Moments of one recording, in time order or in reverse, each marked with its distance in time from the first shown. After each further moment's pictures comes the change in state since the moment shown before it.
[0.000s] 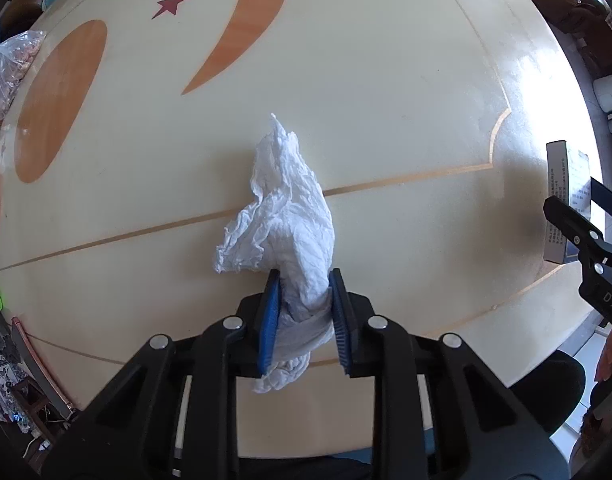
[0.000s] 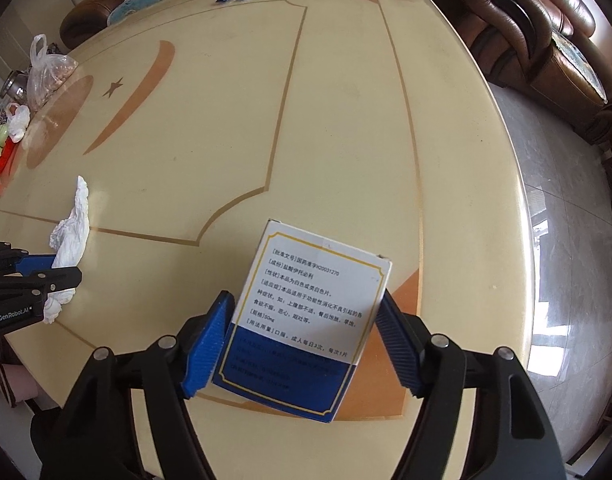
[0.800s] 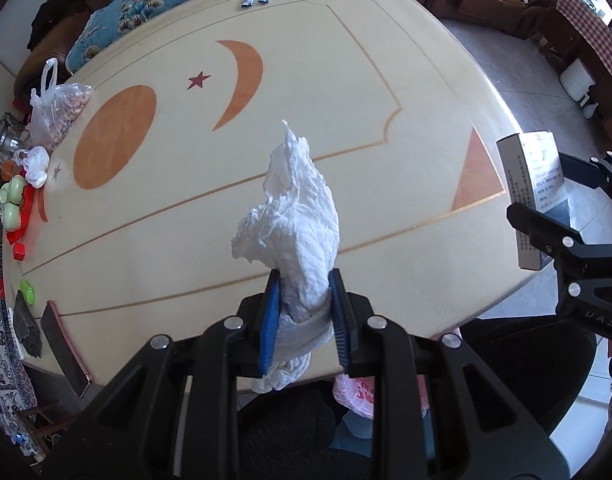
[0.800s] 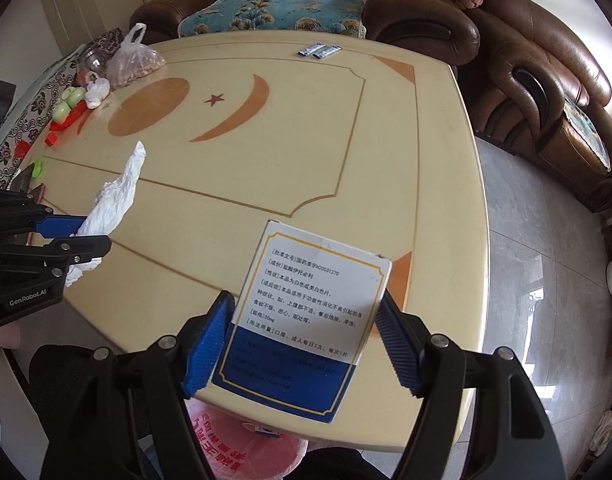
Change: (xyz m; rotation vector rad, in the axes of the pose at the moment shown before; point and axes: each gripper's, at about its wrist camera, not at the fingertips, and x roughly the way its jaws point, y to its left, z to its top) left arm -0.097 -0.020 -0.108 0.098 -0.271 0.047; right arm -0.122 0.040 -0.054 -0.186 -0.172 0.041
